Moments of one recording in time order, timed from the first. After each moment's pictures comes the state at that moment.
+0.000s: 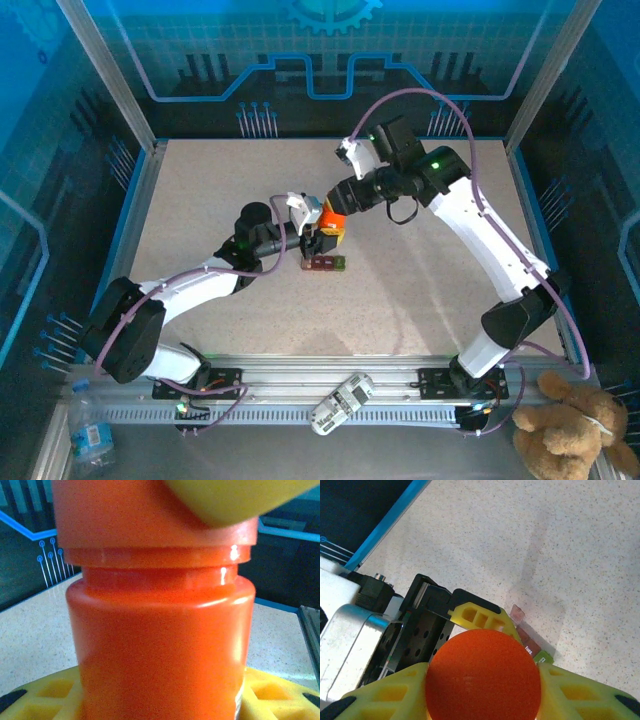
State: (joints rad) left arm -0.55 1.41 0.73 0.59 0.56 -0.03; right arm 0.59 1.63 1.86 -1.11 -0.35 0.10
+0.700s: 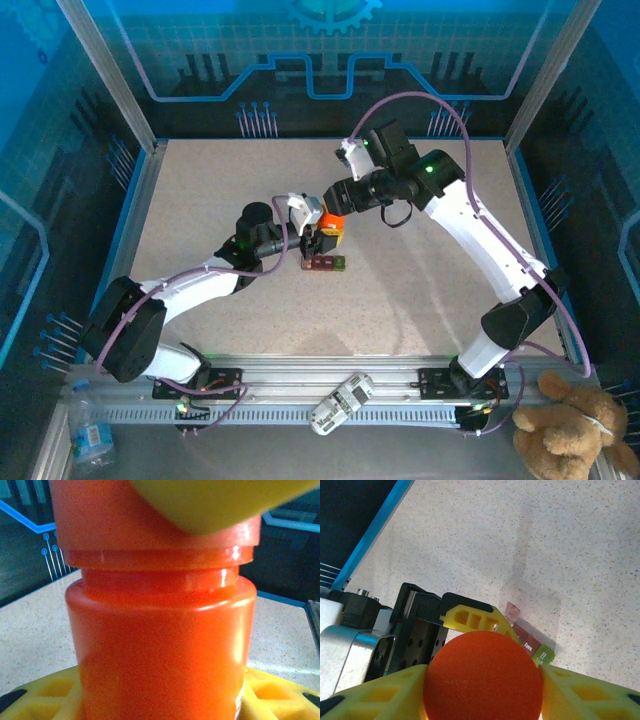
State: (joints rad) left arm -0.55 1.42 0.73 0.59 0.54 -0.01; right arm 0.61 1.63 1.85 -1.09 -0.28 0.21
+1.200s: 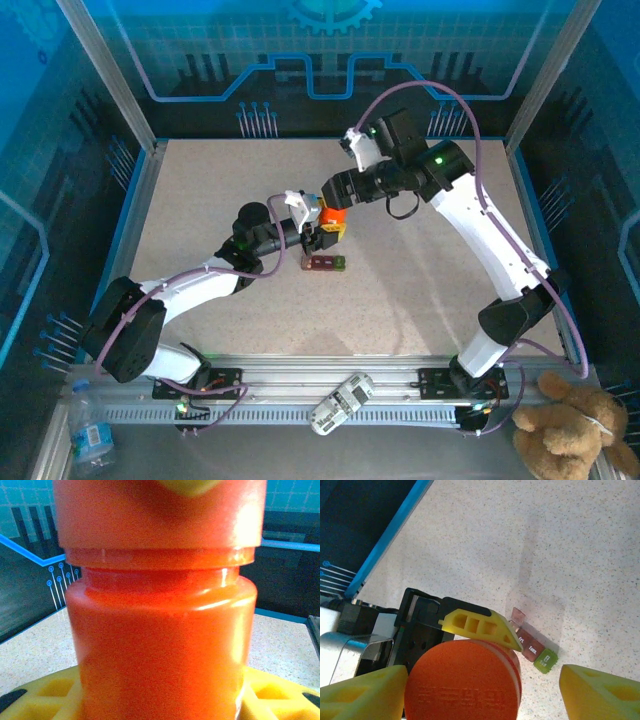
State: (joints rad) left arm -0.55 1.42 0.73 0.69 0.54 -0.01; right arm 0.57 1.65 1.95 -1.15 -0.33 0.20
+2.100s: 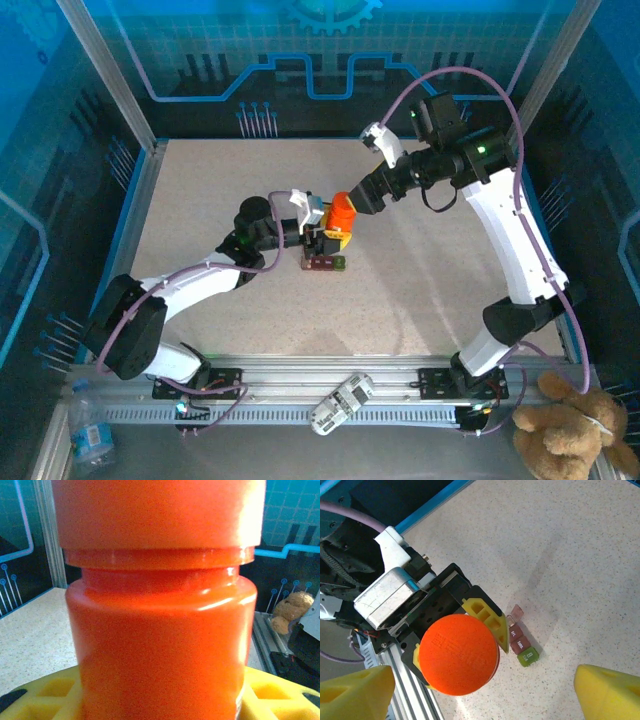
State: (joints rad) left arm -0.55 1.44 0.78 0.66 0.77 -0.07; right arm 0.44 1.64 2.11 -1.38 -0.55 -0.22
